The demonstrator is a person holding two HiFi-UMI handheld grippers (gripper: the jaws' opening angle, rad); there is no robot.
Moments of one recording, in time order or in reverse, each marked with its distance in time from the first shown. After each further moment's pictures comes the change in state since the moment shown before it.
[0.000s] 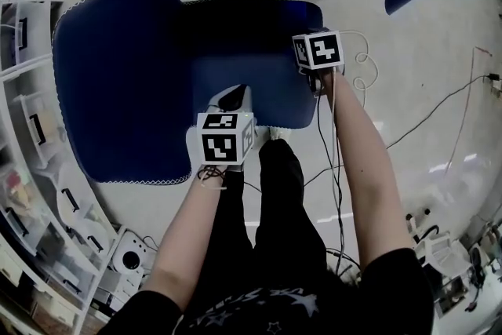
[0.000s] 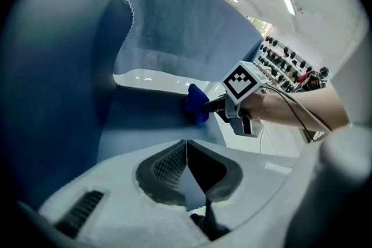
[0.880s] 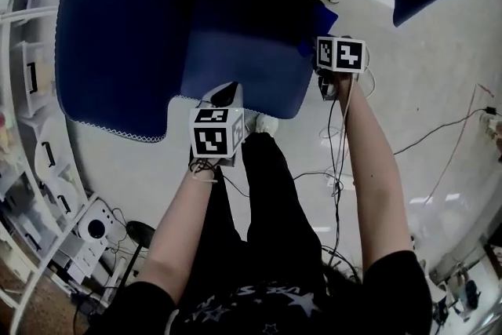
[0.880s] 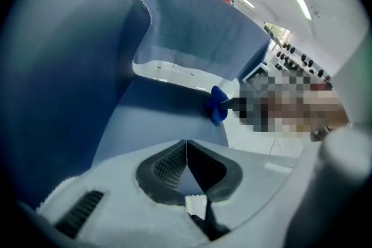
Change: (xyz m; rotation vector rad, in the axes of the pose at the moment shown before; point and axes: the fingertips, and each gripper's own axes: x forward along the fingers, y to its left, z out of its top) left arm -0.008 -0.025 -0.047 -0.121 -0.050 0.134; right arm -0.033 -0.047 -0.036 0.047 -0.007 0.054
